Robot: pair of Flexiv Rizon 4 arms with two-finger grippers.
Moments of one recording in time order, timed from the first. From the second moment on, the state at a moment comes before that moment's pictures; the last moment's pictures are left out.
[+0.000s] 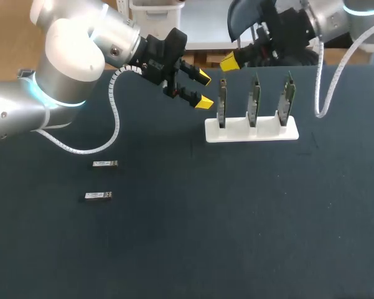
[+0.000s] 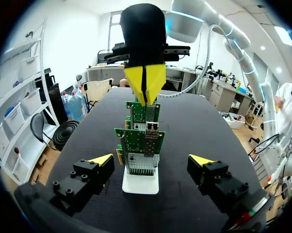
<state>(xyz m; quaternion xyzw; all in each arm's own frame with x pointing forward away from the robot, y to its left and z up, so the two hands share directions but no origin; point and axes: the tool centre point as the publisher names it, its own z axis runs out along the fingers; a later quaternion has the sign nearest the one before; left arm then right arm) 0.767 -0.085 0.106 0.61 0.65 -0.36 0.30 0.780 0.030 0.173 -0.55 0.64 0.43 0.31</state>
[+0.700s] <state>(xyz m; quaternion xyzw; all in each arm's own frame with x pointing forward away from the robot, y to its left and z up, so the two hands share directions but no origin) 0.767 -0.085 0.106 0.61 0.65 -0.36 0.30 0.777 -0.039 0.165 -0.56 0.67 0.38 0.30</state>
